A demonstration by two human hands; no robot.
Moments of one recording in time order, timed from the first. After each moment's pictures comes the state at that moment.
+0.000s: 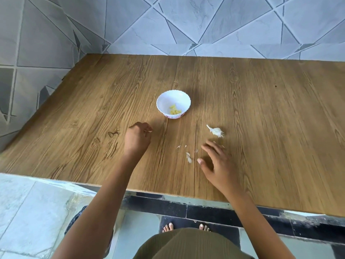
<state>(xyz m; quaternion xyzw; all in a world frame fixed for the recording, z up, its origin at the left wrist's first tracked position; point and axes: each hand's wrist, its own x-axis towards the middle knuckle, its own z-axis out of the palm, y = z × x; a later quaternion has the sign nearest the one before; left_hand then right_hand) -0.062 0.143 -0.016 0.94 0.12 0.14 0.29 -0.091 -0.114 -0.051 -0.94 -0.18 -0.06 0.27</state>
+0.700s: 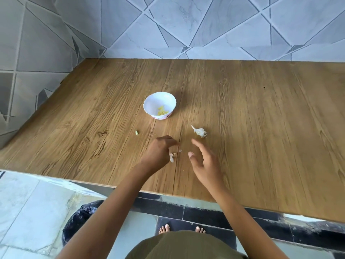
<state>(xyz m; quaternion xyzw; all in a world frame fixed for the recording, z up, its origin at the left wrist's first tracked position) -0.081 0.048 -0.011 0.96 -0.12 0.05 0.24 -0.089 -0.127 -0.045 -0.85 -0.14 -0.02 0.52</state>
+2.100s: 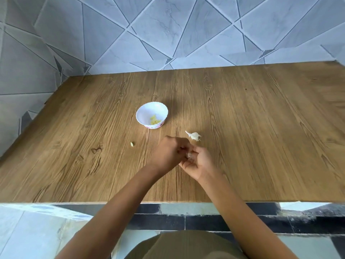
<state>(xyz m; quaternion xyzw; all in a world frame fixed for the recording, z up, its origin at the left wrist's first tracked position) -0.076 0.019 0.030 0.92 -0.18 0.03 0.34 -0.076 -0.091 0.017 -0.21 0.31 0.24 0.90</state>
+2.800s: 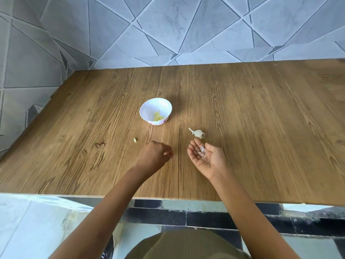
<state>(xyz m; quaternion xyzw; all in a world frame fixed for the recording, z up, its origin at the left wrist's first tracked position) -0.085 0.057 0.016 0.98 -0.09 -0.04 0.17 -0.072 -0.114 0.003 -0.21 0.29 0.22 0.91</state>
